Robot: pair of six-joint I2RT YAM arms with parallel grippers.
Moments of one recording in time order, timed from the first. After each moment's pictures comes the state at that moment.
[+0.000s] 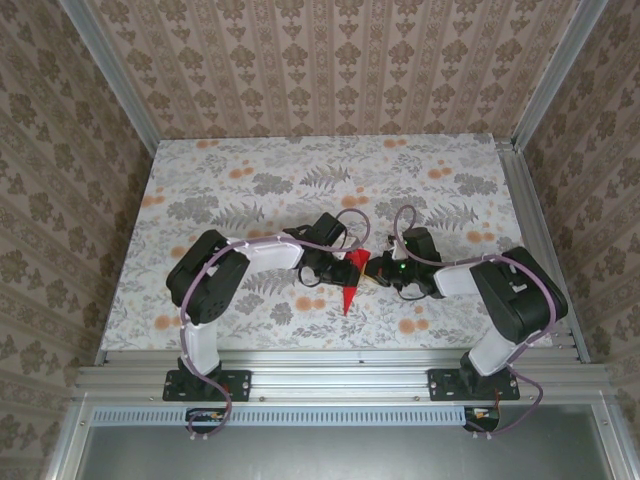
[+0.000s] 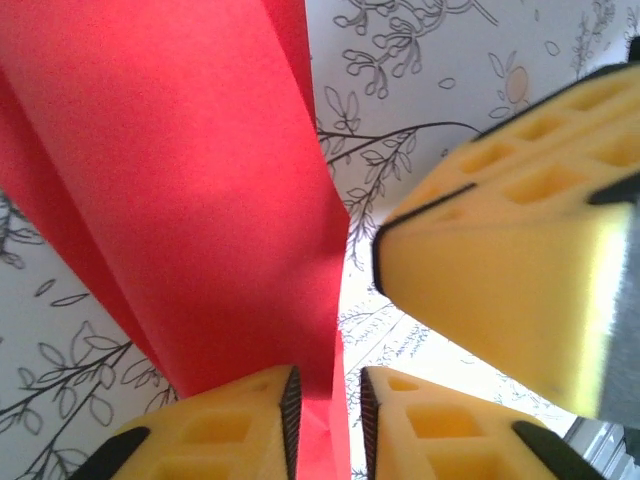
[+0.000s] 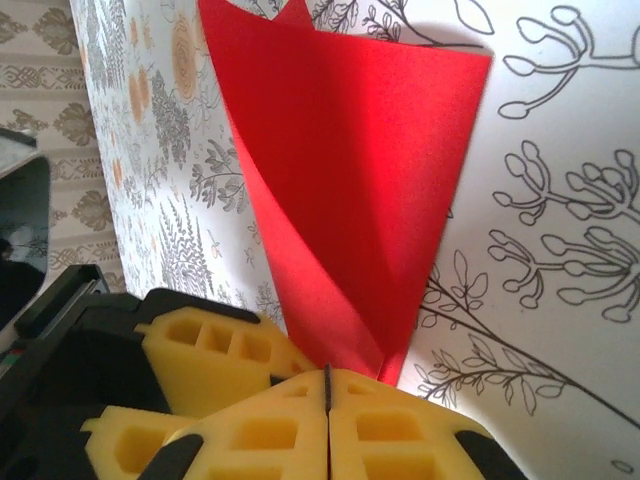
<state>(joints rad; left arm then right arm) -0.82 1.91 1.13 -0.33 0.50 -0.45 0.36 1.65 0.52 0.38 -0.62 0.93</state>
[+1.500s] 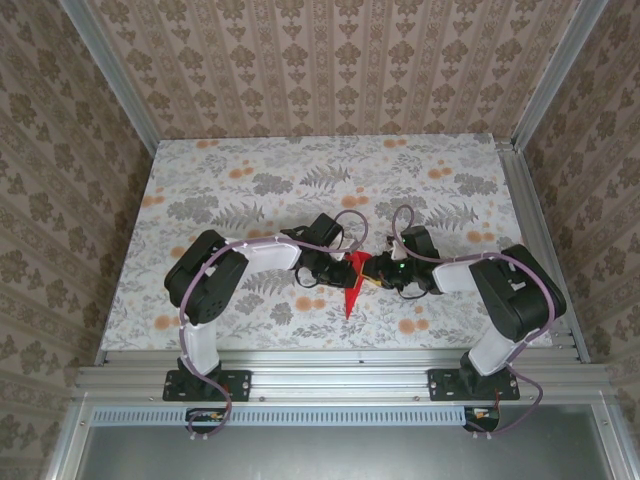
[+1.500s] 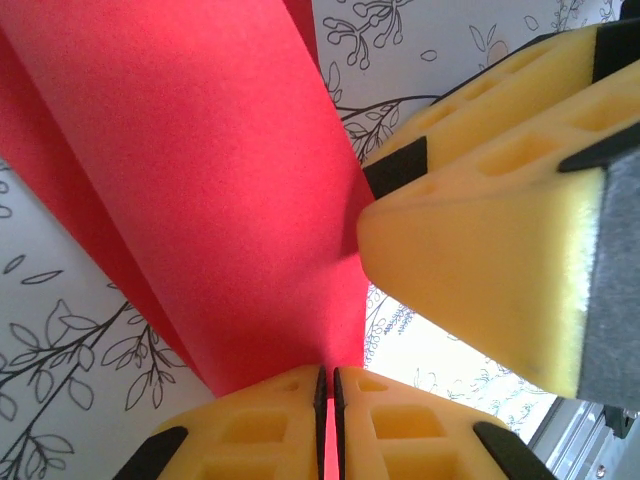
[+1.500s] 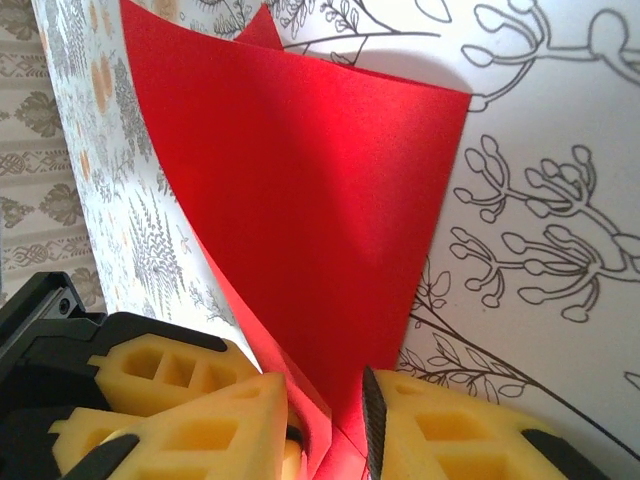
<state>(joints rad) -0.81 1.90 1.11 -0.32 0.55 -0.43 0.36 1.66 0.56 0.28 -0.62 0.88</state>
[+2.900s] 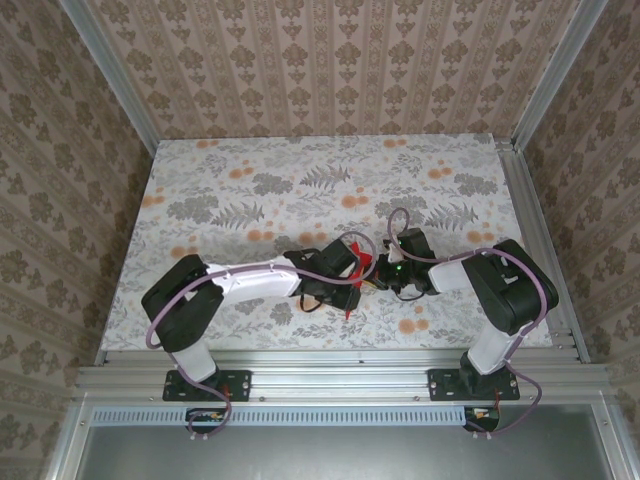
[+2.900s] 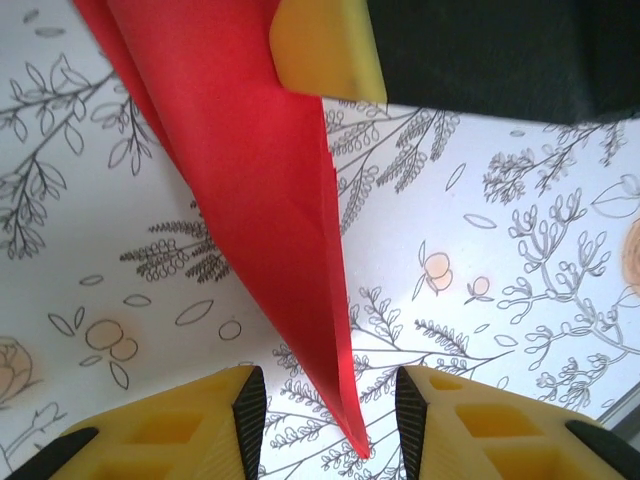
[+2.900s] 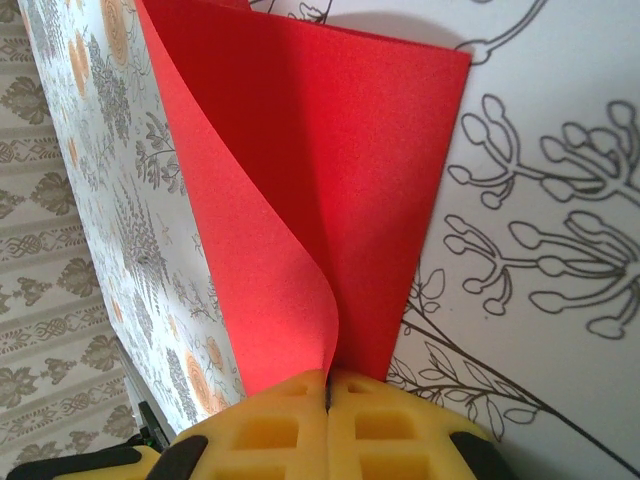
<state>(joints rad) -1.04 1.70 1.01 -0.43 0.14 -0.55 0.38 1.72 0.56 0.31 -0.63 0.89</state>
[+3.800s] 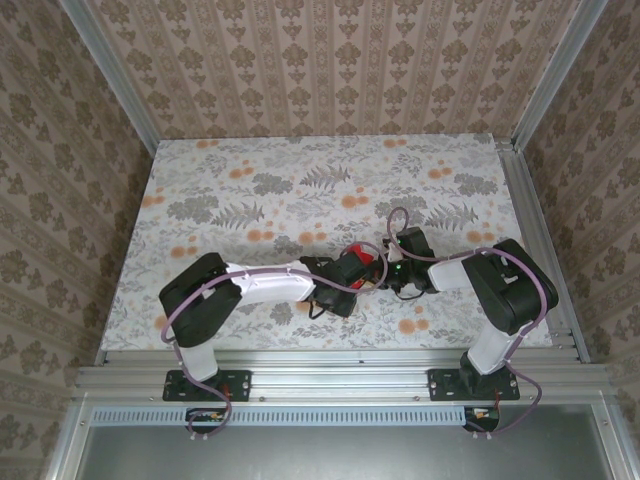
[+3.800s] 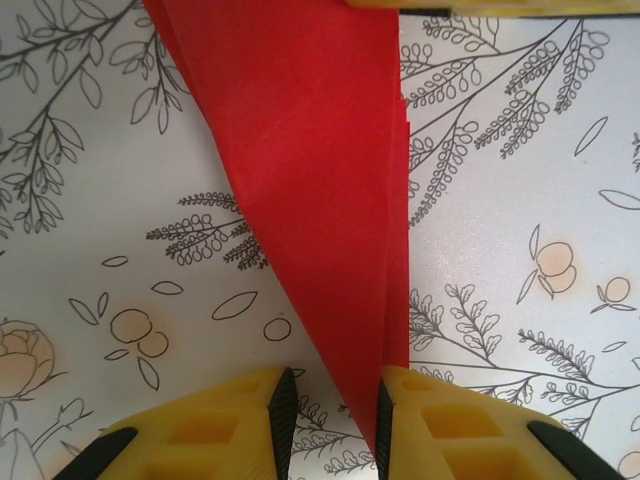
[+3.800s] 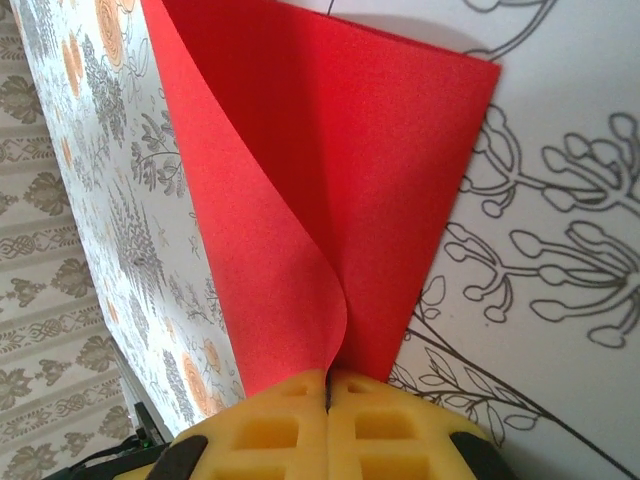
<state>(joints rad) -1.10 1.80 1.07 -0.53 -0.02 -0.54 0.38 1.71 0.58 0.27 -0.63 0.88</state>
